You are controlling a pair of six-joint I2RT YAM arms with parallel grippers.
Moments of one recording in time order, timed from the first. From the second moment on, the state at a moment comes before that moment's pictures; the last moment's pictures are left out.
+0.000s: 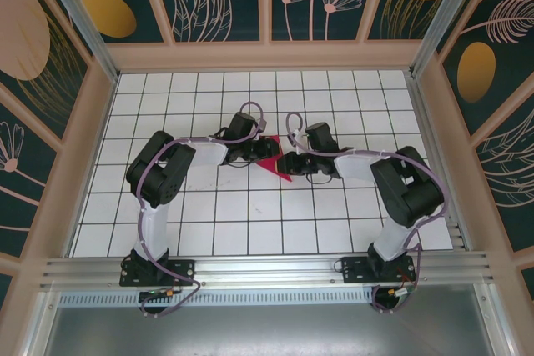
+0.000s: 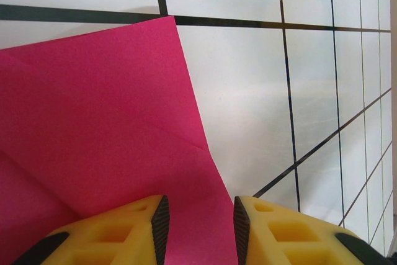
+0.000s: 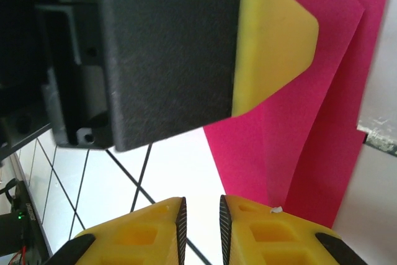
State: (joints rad) left arm -0.57 2.05 1.13 0.12 0.46 -0.75; right arm 0.52 1.73 0.81 0.07 -0.61 0.46
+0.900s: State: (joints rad) left arm -0.57 2.05 1.13 0.12 0.46 -0.75; right arm 0.52 1.79 0.81 0.02 -0.55 0.43
